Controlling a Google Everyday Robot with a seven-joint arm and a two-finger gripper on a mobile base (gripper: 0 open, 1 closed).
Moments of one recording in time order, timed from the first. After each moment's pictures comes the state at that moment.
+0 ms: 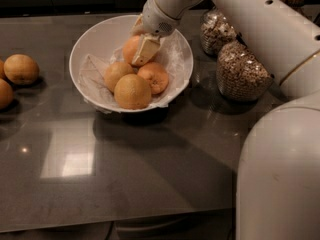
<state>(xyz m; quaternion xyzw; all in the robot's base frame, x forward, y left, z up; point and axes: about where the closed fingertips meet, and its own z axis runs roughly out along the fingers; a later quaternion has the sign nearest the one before) 0.683 0.043 0.912 -0.74 0.59 0.09 0.30</state>
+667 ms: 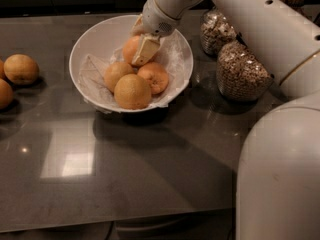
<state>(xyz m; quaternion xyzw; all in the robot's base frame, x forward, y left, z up) 0.683 0.043 0.912 -0.74 0.59 0.09 0.30</state>
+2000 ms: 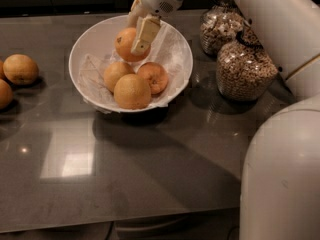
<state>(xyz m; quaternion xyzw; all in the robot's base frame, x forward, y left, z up) 0.683 0.050 0.973 -0.74 0.56 0.09 0.36</state>
